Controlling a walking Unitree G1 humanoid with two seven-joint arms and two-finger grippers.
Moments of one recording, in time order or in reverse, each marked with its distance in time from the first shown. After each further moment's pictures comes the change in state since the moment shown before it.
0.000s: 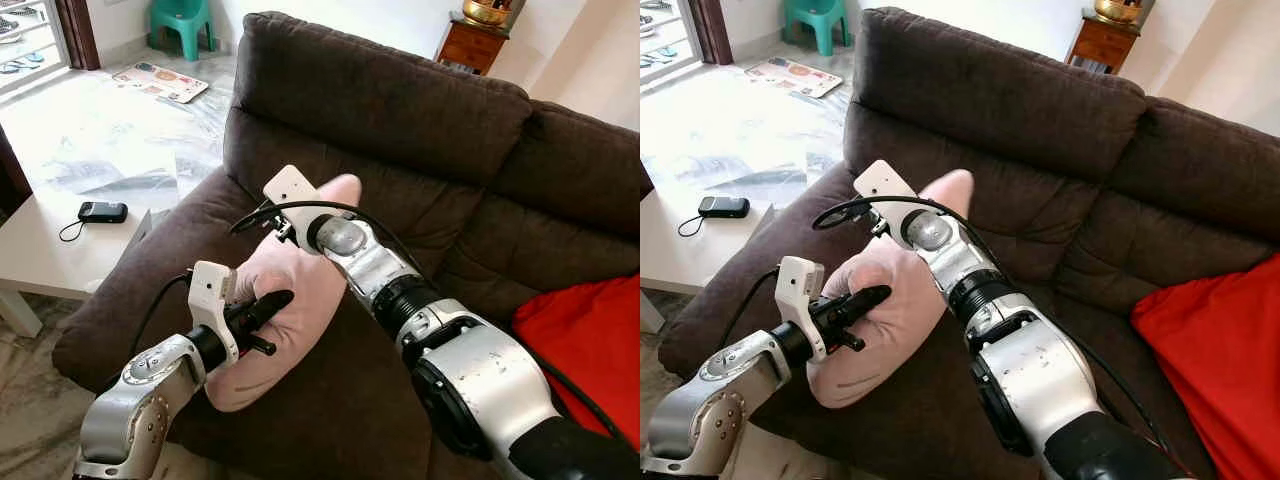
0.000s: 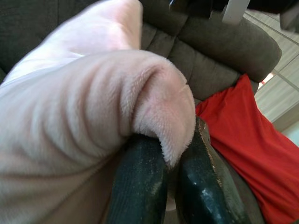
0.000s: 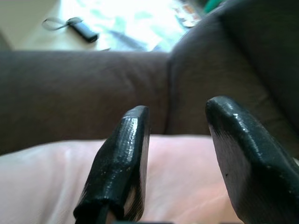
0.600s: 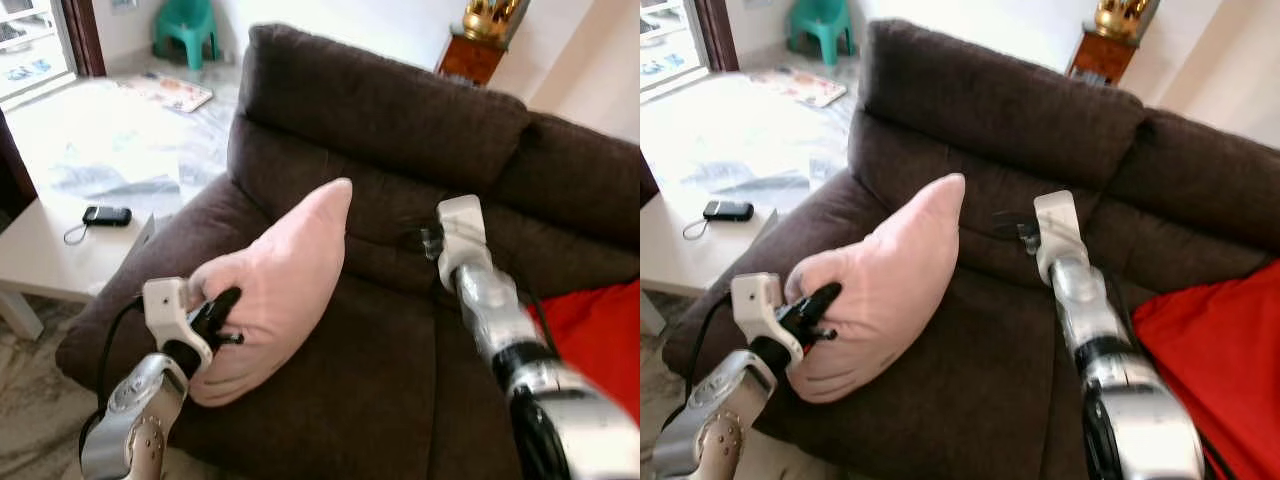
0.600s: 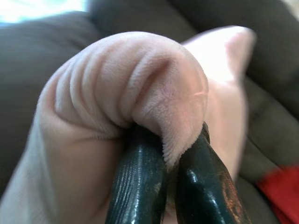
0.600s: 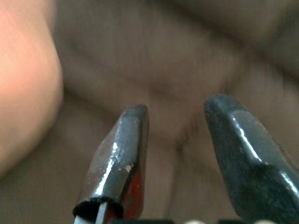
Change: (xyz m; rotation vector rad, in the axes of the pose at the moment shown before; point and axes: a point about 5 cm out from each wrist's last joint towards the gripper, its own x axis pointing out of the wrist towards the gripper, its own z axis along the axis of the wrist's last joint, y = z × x) left arm -0.028 0.058 -0.023 -0.142 -0.195 0.554; right arm -0.109 -0.069 -0.203 0.309 0.273 -0.477
